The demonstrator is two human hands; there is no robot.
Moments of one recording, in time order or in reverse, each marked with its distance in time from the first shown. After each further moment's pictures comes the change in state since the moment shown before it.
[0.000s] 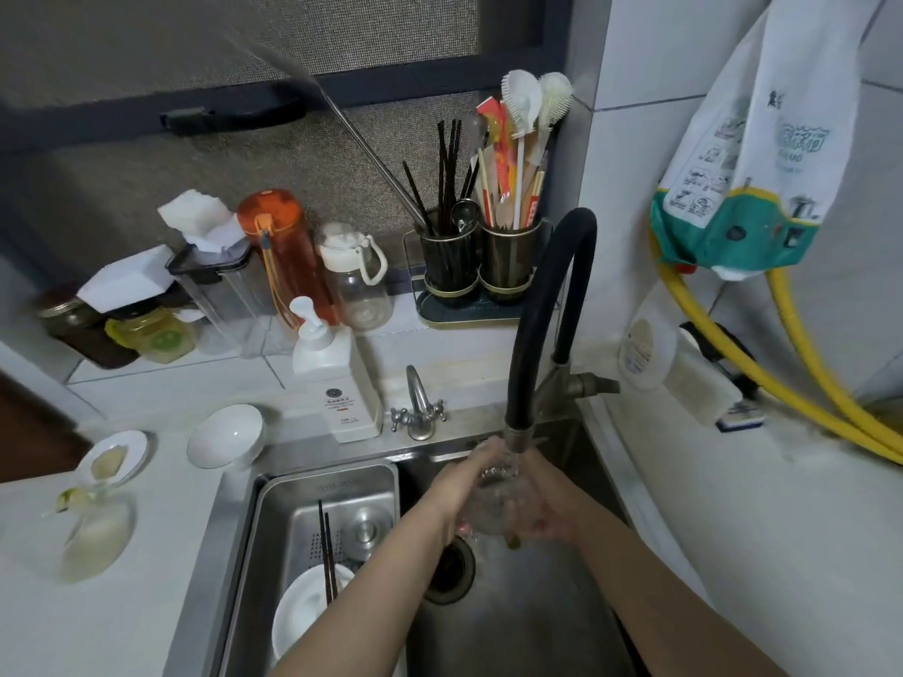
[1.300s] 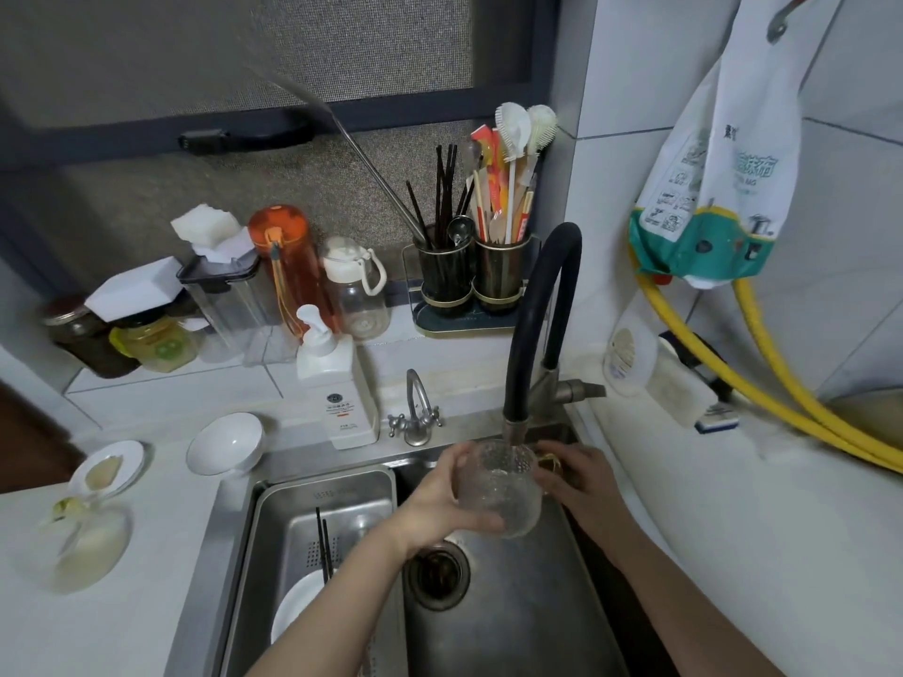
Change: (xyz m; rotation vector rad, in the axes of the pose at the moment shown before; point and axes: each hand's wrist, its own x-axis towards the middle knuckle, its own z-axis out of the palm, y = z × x) left_hand -0.020 -0.019 -0.036 0.392 -0.235 0.524; right_hand -0.064 0.009 -0.037 -0.436 0.261 -0.775
